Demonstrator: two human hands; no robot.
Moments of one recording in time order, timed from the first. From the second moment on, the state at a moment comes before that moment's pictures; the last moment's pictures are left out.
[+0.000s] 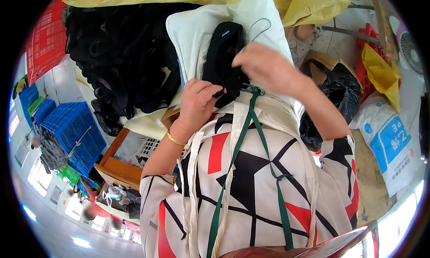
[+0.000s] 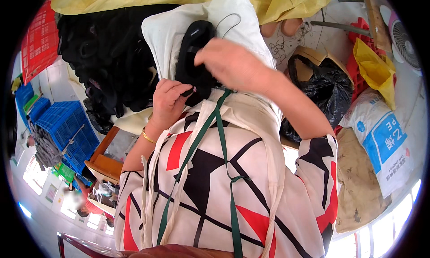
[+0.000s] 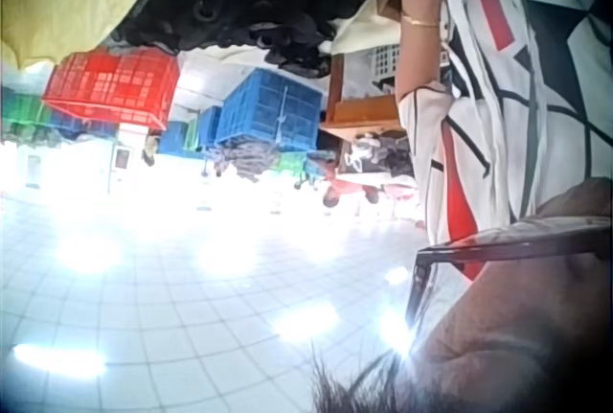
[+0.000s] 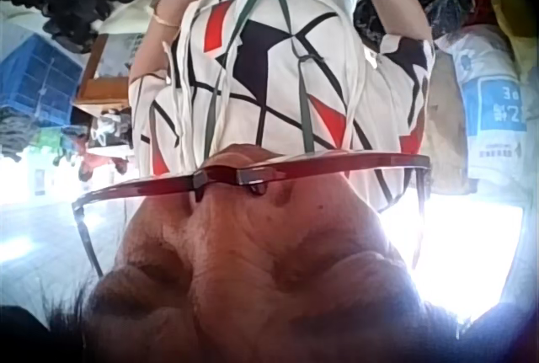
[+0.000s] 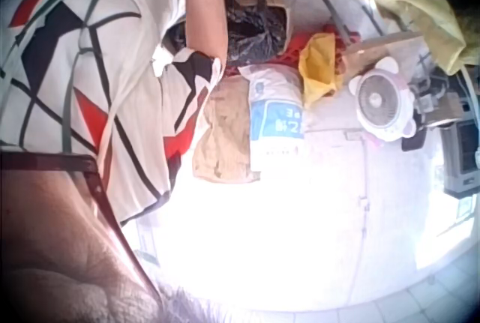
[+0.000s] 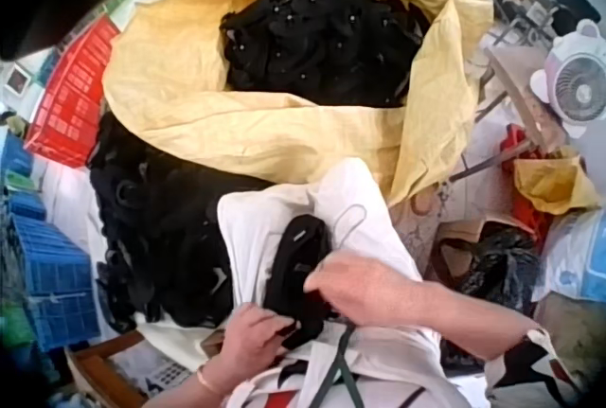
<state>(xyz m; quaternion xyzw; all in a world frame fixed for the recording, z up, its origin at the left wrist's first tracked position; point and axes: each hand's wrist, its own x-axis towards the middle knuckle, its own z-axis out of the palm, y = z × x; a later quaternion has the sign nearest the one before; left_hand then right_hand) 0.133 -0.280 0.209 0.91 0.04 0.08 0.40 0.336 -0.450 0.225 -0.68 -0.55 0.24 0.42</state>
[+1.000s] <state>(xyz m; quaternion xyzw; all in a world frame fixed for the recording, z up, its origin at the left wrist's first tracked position) 0.100 -0.294 0.206 0.75 0.40 -0.15 0.51 0.284 -0.428 0.175 -0.79 -0.47 0.07 0.39</state>
